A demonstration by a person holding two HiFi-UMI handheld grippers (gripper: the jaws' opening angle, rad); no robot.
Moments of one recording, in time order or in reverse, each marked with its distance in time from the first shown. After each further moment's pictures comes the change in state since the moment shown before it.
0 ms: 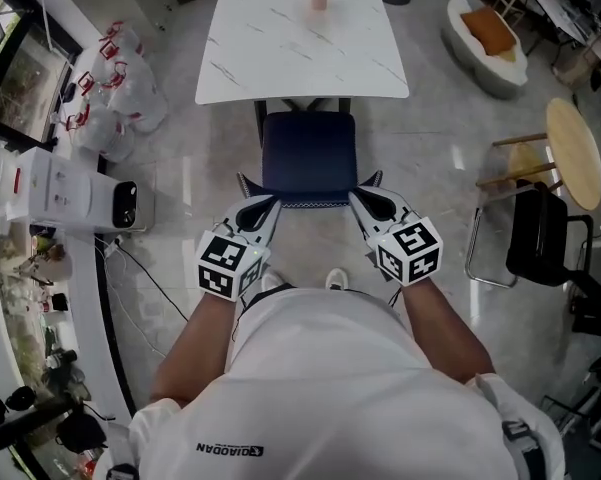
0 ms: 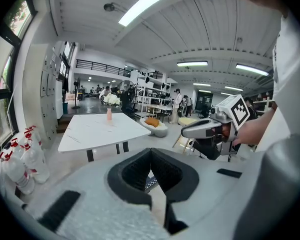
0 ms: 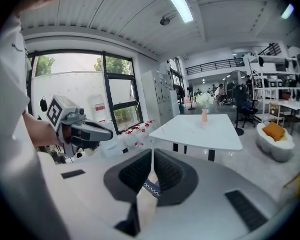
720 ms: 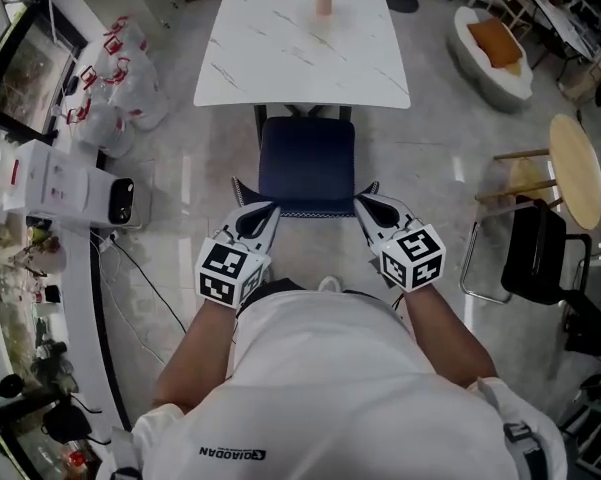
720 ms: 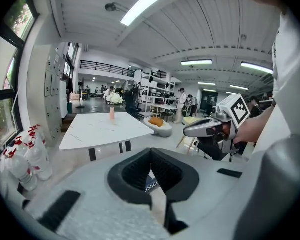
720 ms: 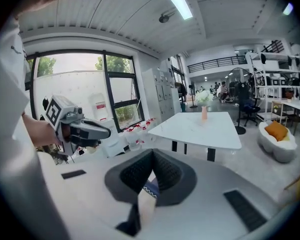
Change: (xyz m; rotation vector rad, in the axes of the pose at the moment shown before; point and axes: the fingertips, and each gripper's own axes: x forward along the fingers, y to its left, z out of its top) left arm 0.021 -0.004 -0.001 -0.017 0.003 0.046; right arm -0.002 -0.033 -0.009 0.000 0.030 0.025
